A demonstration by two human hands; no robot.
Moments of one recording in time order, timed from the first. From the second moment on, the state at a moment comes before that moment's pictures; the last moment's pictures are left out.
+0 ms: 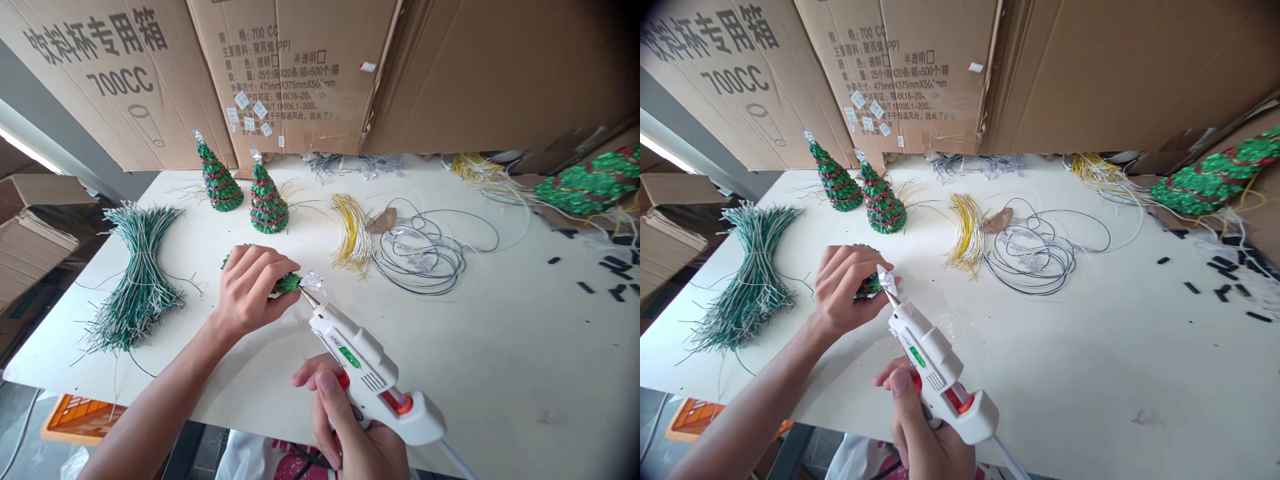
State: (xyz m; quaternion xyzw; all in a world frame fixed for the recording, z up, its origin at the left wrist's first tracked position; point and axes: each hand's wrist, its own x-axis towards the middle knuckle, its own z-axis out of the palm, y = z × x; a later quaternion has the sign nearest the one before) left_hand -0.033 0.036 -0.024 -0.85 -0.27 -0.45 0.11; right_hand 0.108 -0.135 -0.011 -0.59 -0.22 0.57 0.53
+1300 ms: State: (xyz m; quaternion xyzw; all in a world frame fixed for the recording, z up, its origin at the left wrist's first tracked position) left_hand -0.034 0.037 -0.026 -0.84 -0.28 -0.45 0.10; right_hand 0.104 -0.124 0.002 -0.58 -0.11 0.63 0.51
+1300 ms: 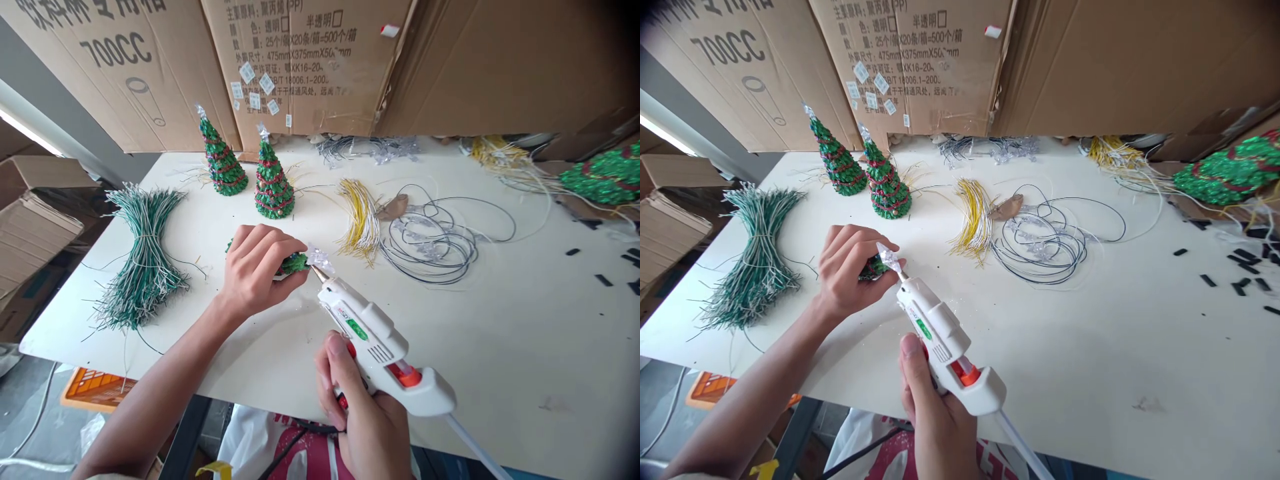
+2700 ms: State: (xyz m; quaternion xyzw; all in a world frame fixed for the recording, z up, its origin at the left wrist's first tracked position) left_hand -0.034 0.026 -0.024 -0.85 -0.28 -0.39 0.23; right_hand 0.132 -0.121 -0.039 -0.45 -0.16 0.70 0.54
